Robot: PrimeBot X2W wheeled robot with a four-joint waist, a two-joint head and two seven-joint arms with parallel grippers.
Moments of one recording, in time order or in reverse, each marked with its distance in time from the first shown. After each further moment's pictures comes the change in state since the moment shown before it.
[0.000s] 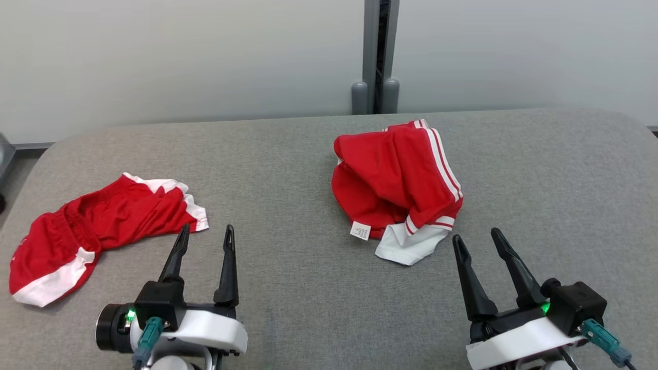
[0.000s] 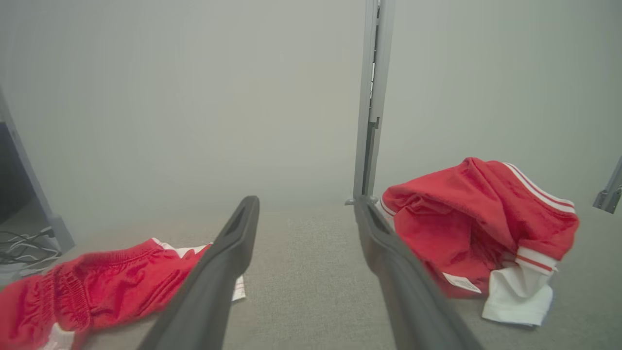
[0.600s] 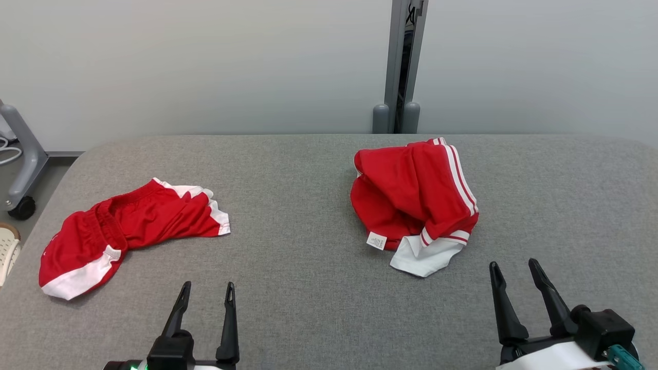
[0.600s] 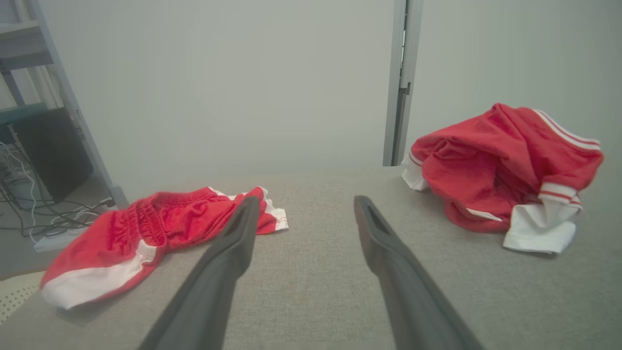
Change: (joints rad) left arm 0.194 -0.001 -0.002 -0.060 0.065 0.052 0.000; right arm 0.105 0.000 -0.126 0.026 -0.046 0.000 0.000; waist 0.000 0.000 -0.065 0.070
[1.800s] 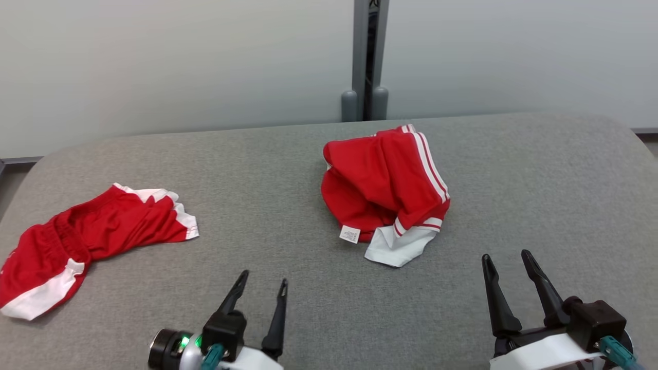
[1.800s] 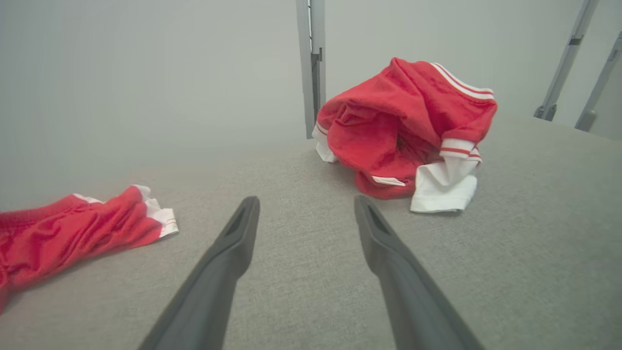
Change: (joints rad) left arm -0.136 0.000 -0.164 0.185 -0.035 -0.060 0.000; right arm -0.030 0.000 0.012 0.008 -0.022 0.000 0.000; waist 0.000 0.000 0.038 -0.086
